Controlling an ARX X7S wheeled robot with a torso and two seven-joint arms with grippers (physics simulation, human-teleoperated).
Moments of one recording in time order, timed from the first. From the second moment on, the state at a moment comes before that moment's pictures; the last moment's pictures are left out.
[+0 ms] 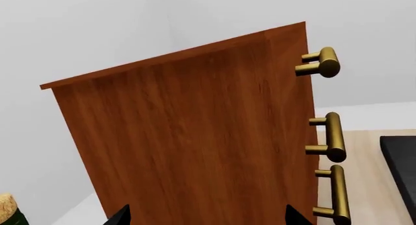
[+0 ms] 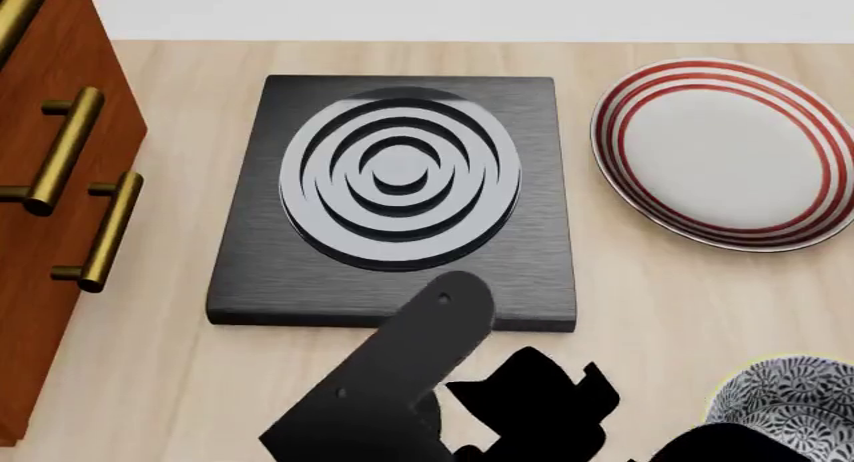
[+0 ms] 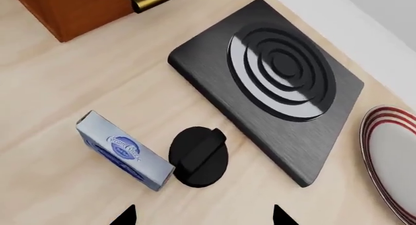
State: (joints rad) left arm 0.28 -0.52 -0.17 0.86 -0.34 -0.45 -0.66; right arm 1.25 0.61 -0.83 -0.66 2.30 1.19 1.52
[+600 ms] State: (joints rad) left arm 0.31 -0.50 -0.14 0.81 -0.30 -0.36 -0.64; right arm 1.27 0.44 -0.97 -0.58 2.17 1.20 1.42
